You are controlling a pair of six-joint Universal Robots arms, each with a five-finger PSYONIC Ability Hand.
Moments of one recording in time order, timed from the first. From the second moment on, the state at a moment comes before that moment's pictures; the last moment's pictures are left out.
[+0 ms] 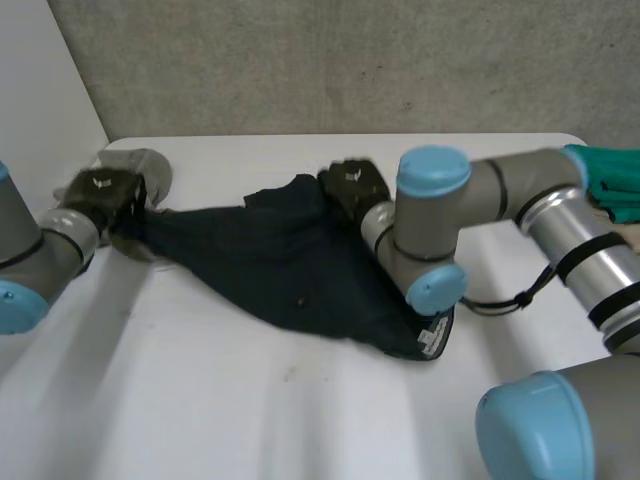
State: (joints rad) left arm 4.63 -2.13 -1.37 3.31 -1.36 3.48; right arm 2.19 -0.32 0.19 0.22 1.47 2.94; left_hand 1.17 1.19 1.18 1.20 0.98; right_hand 1.09 1.16 1.17 1.19 0.97
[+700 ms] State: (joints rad) left arm 4.43 -1.67 -1.61 3.40 -1.28 3.29; right arm 2.01 -1.18 0.86 0.64 1.49 2.46; left_hand 1.17 1.19 1.20 1.20 0.98; right_hand 1.09 1.18 1.19 1.20 0.97
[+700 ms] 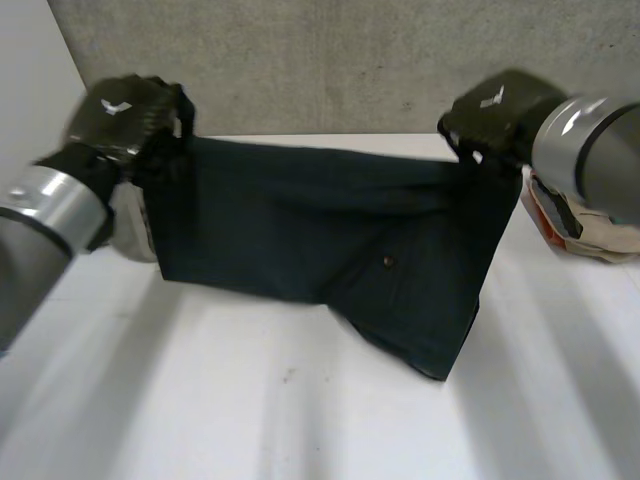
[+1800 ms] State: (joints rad) left arm 4.27 -1.75 -1.88 3.48 -1.51 3.52; right arm 1.94 -1.02 1.44 0.06 1.44 2.55; left_hand 1.17 1.20 1.20 1.20 0.98; right_hand 1.02 1.00 1.01 1.01 0.85
